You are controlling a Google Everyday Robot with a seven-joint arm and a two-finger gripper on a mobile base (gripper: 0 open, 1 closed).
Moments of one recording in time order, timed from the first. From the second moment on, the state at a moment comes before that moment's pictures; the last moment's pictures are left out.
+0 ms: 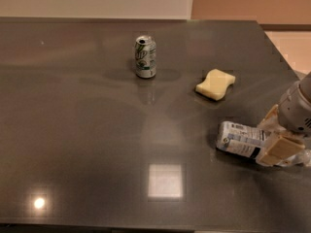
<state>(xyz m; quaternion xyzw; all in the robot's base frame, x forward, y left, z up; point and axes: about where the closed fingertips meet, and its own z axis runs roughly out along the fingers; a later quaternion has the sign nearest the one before) 0.398 -0.244 0.846 -0.57 0.81 0.07 0.09</state>
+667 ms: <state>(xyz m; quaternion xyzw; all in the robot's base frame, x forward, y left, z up) 0.425 -0.245 0.869 -0.60 0.79 0.08 0.10</state>
